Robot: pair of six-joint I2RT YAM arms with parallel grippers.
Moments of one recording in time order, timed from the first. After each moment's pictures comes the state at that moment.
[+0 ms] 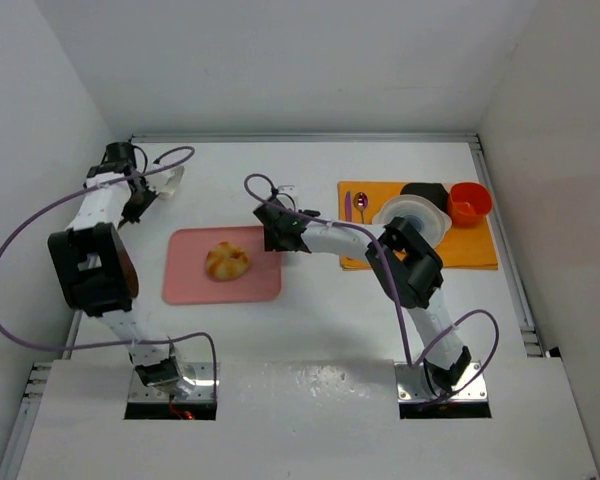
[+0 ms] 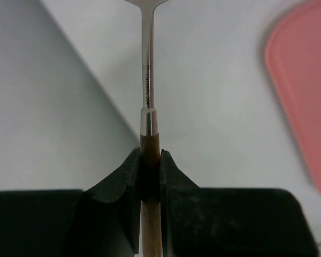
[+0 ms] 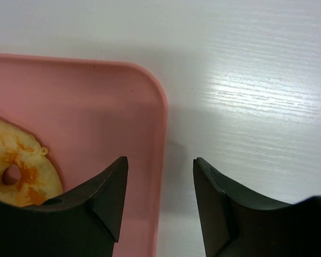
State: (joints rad) left arm 0.26 1.81 1.45 -0.76 -0.13 0.79; right arm 0.86 2.16 1.52 -0.33 0.39 0.66
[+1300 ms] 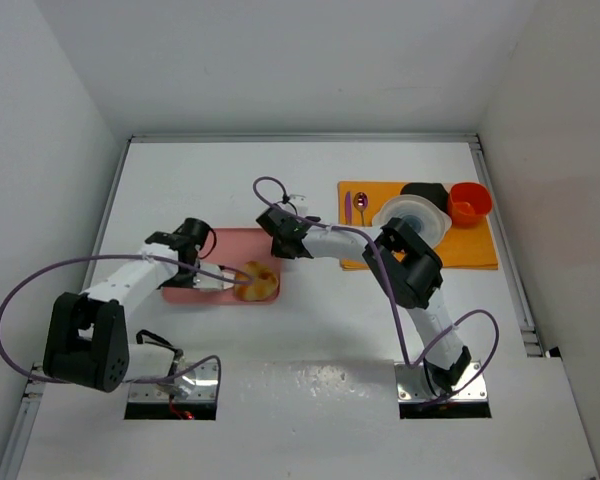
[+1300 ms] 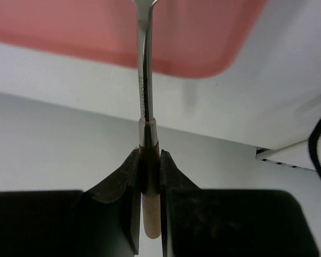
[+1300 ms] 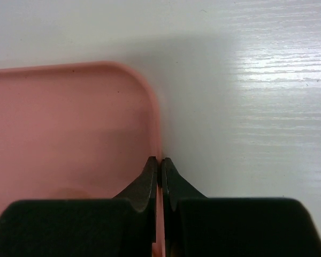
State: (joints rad) left arm -0.18 1.30 0.77 -0.85 -0.50 1.30; right arm 0.86 2.16 1.46 -0.31 0.37 0.88
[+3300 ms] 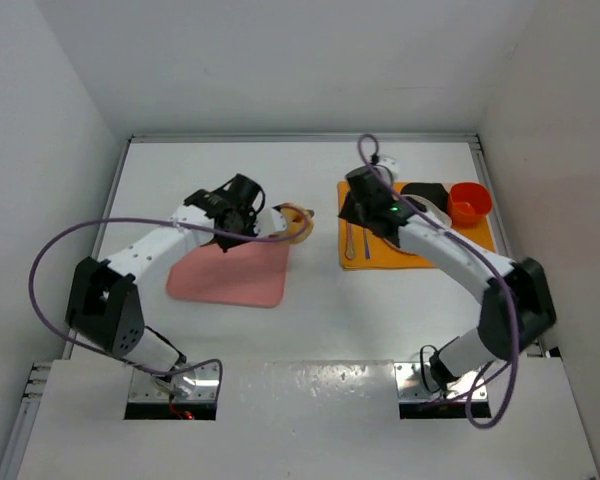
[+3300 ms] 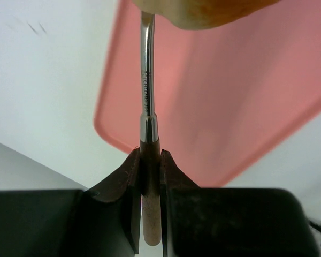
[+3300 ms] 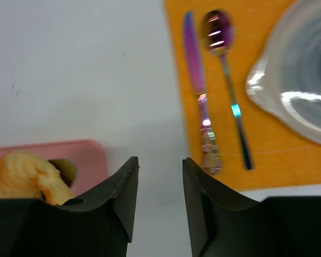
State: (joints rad) left arm -0.48 1.47 1.16 -0.84 -0.14 0.80; right arm 0.60 1.58 1.15 -0.36 0.39 0.76
